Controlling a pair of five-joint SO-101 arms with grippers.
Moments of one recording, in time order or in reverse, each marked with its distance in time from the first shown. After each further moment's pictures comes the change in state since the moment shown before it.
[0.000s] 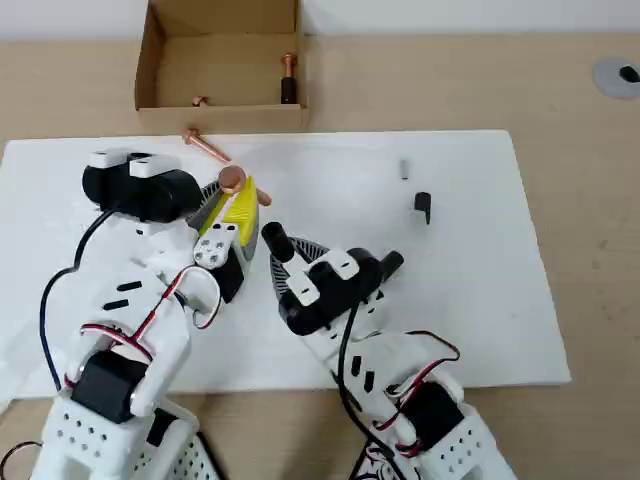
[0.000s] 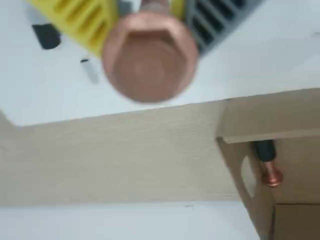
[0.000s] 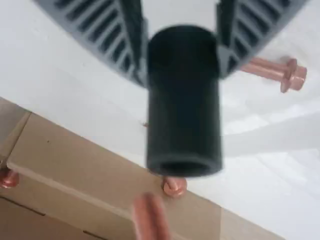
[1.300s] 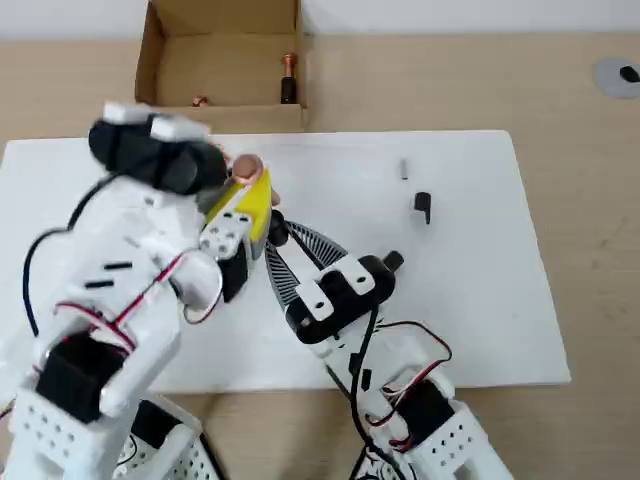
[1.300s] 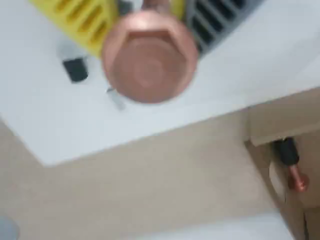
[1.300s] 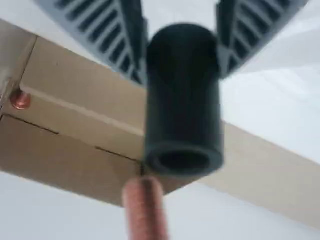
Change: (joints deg) left arm 5.2 16.2 -29.5 20.0 -4.7; right arm 0.0 -0.1 5.3 -16.6 0.0
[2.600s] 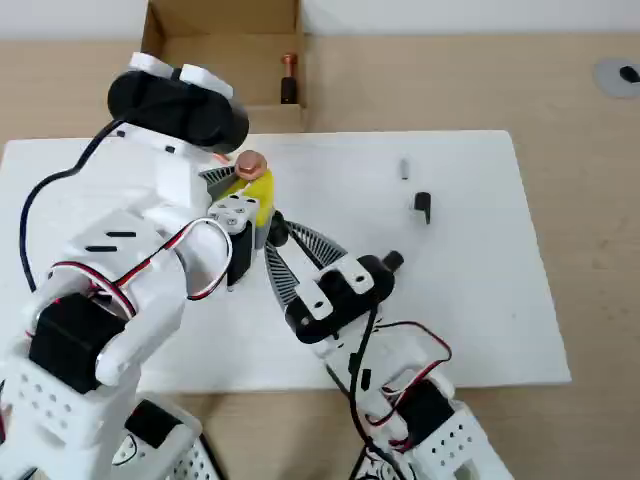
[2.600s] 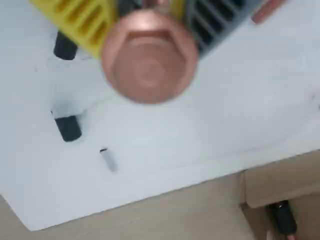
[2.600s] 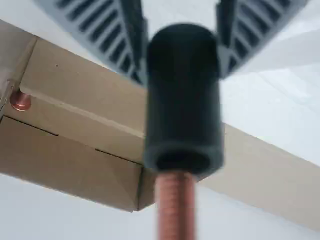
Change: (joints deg) left arm 0.1 12.5 -17.3 15.8 1.4; right arm 0.0 0.0 0.0 0.0 0.1
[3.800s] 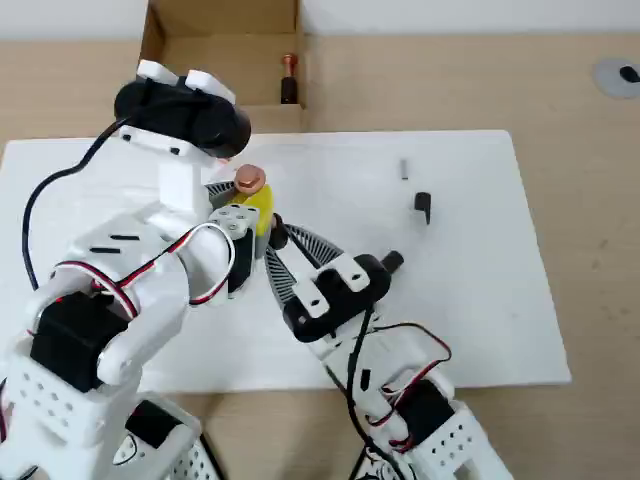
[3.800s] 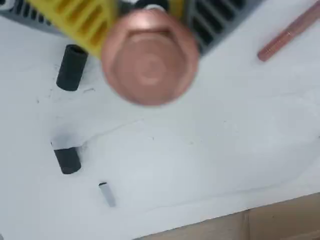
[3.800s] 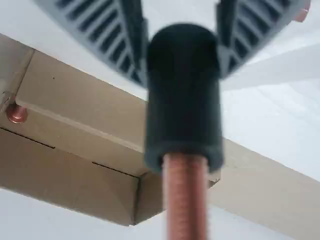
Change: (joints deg) left arm 0.3 0.4 -1.0 4.1 2.2; right arm -0.1 0.0 0.0 1.9 0.0
